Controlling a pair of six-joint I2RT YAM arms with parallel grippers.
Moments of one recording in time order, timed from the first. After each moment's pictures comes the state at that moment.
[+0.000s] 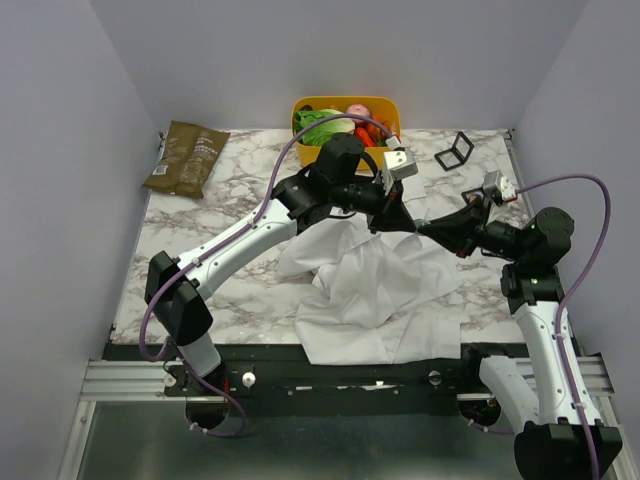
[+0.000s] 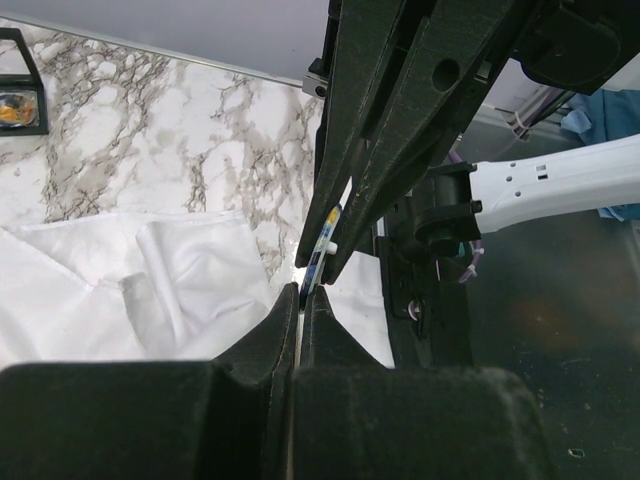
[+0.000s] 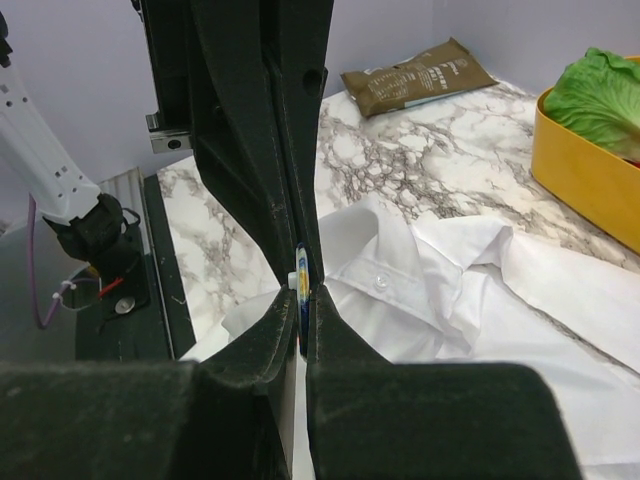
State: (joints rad) left arm -0.83 1.69 1.66 -0.31 0.80 -0.07; right arm -0.07 0.78 0.72 0.18 -1.19 0.26
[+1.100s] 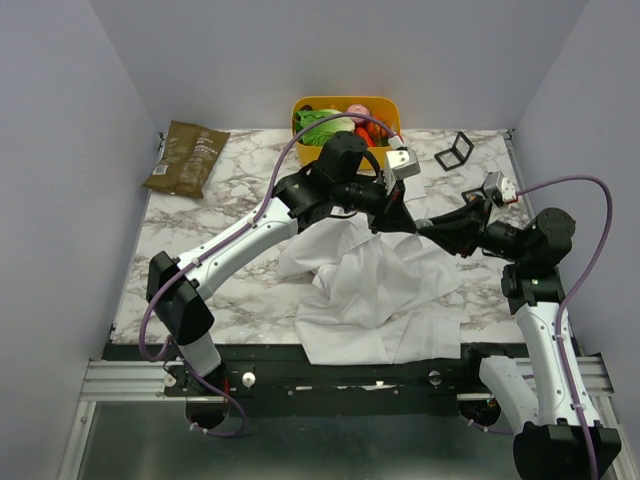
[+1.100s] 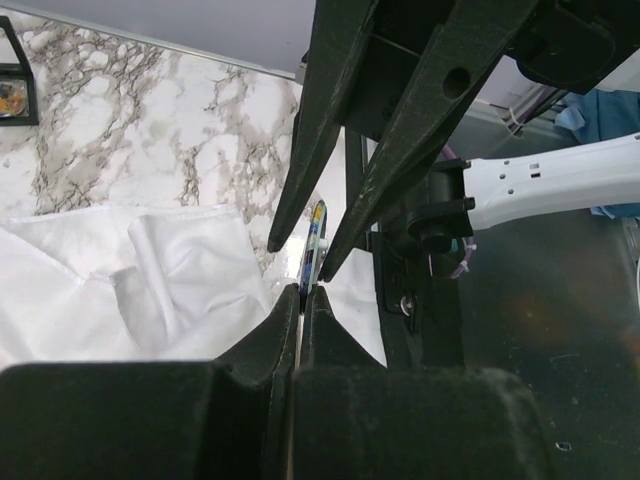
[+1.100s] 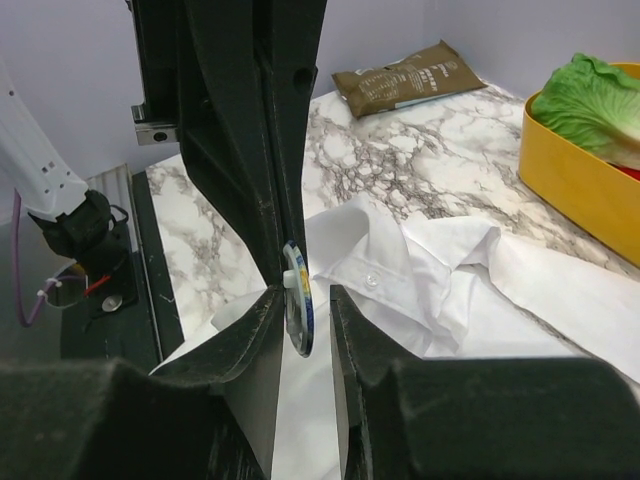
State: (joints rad) left arm -0.84 1.69 1.68 -0.35 0.80 -0.07; right arm -0.07 0.77 0.72 0.17 -1.19 0.23
